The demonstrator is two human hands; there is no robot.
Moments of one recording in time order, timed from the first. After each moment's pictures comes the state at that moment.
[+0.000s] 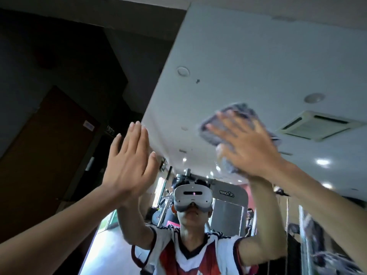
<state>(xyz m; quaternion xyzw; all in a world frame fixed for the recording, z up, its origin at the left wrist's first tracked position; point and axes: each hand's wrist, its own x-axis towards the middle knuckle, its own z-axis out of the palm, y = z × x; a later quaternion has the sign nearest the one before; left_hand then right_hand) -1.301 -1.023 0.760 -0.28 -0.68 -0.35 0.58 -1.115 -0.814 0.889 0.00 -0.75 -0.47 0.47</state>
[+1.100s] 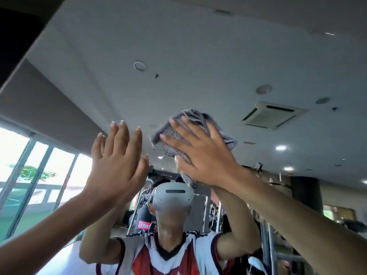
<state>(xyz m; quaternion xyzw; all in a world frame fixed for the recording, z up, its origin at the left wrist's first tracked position) -1.123 -0.827 0.782 -0.36 -0.64 -0.34 0.59 -0.971 -0.663 0.864 0.02 -0.75 -0.46 0.48</state>
